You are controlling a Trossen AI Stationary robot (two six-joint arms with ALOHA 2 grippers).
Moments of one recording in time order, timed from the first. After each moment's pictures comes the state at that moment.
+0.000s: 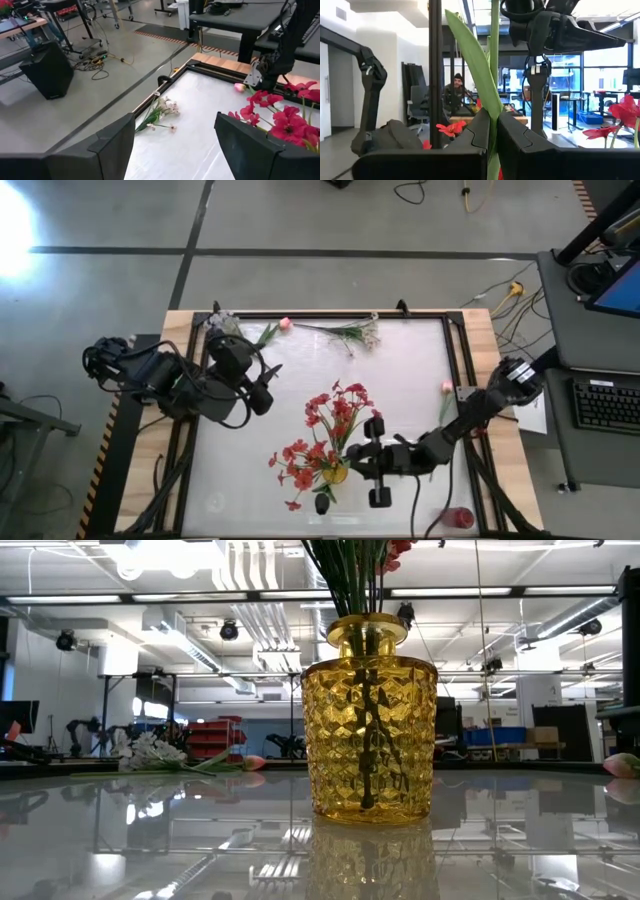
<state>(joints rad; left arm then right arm) -0.44 1.38 1.74 -1.10 -1.04 -0.57 0.62 1.70 0.88 1.28 0.54 -0.24</state>
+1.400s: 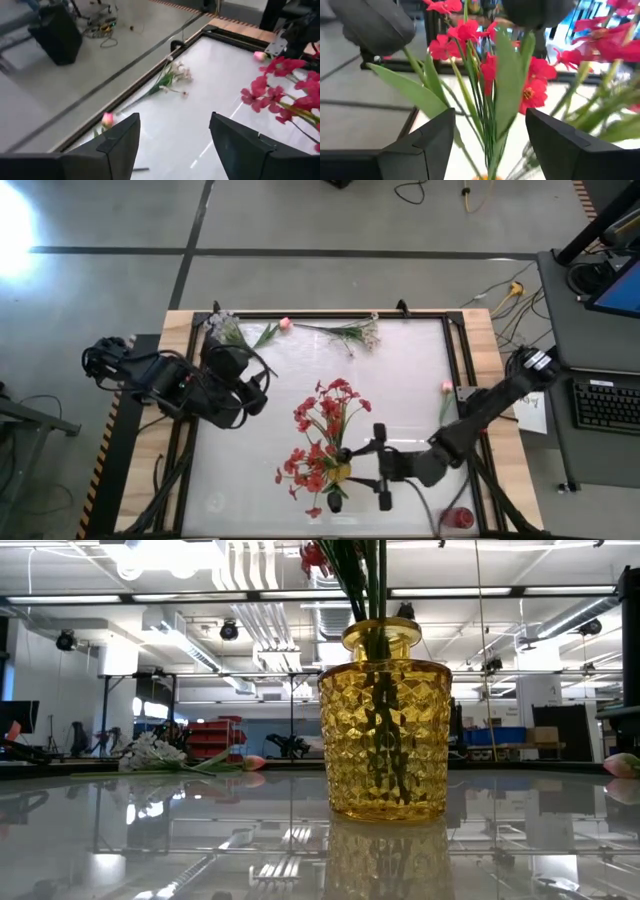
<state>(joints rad) -0.44 1.34 1.62 -1.34 -0.97 -0.88 0.68 1.51 1.00 0.25 0.63 0.11</state>
